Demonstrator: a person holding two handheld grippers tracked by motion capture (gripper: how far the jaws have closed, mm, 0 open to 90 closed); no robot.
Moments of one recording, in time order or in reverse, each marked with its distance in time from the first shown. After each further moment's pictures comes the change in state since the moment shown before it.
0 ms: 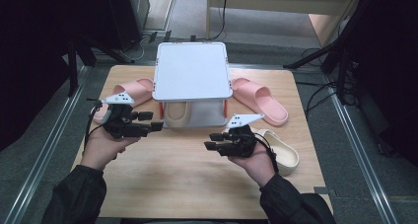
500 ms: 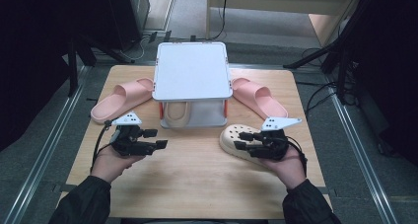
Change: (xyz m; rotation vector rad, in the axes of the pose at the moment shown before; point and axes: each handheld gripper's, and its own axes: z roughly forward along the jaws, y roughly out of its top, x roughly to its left) left arm -0.005 -0.045 0.025 0.030 -0.003 0.002; right arm -0.026 -0.031 -0.068 -0.046 -0.096 0.007
